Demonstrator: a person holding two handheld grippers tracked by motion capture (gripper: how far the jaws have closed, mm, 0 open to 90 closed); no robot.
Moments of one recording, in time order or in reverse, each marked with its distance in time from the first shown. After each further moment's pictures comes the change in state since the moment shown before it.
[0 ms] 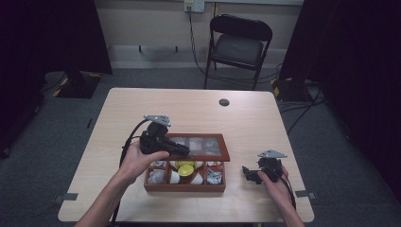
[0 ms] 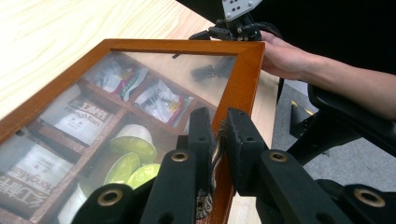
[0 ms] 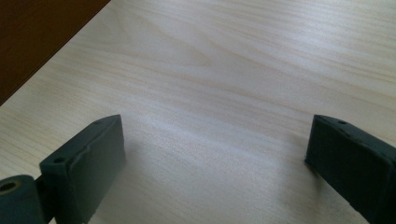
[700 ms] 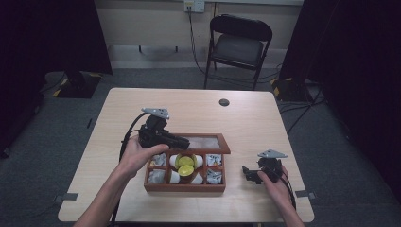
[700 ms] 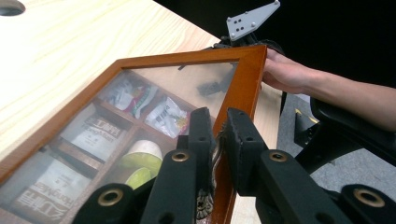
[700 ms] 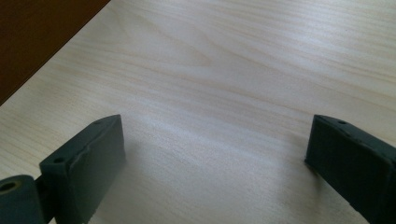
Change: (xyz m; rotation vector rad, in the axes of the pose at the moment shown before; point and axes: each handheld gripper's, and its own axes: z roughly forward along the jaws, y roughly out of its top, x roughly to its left) left arm 0.003 0.014 -0.009 -0.031 0.020 0.013; right arm 0.000 0.000 0.000 0.000 0.000 0.000
